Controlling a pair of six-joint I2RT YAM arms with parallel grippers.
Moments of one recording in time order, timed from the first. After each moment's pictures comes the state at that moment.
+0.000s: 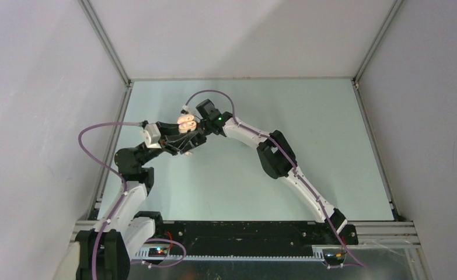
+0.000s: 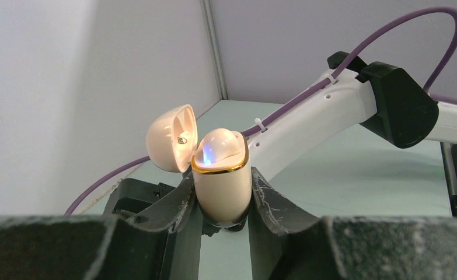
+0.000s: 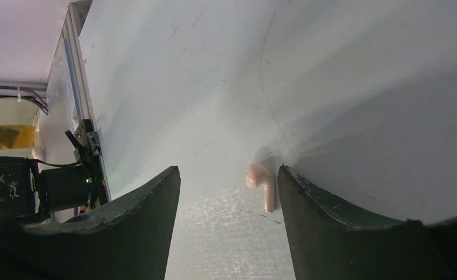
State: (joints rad) left arm -0.03 0.92 0.41 1.09 1.00 -0.33; right arm 0.80 2.69 2.37 -0.42 -0.78 0.31
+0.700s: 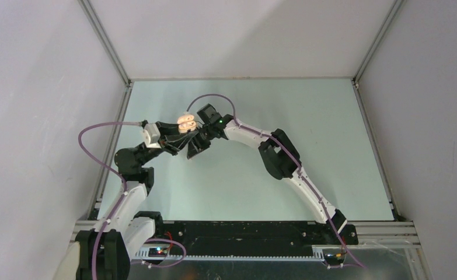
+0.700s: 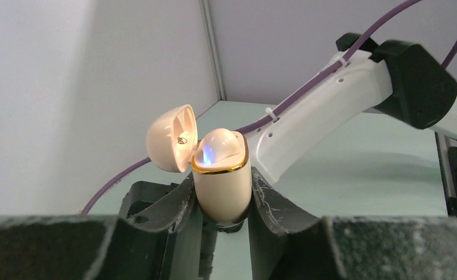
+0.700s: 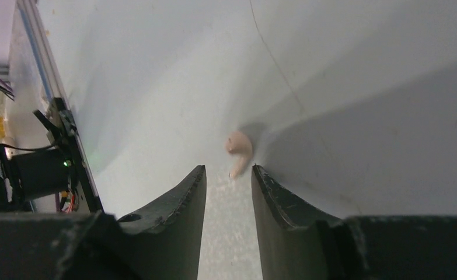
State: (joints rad) left arm -0.03 0.92 0.41 1.09 1.00 -0.34; right arm 0.82 2.61 2.22 -0.45 -0.70 0.25
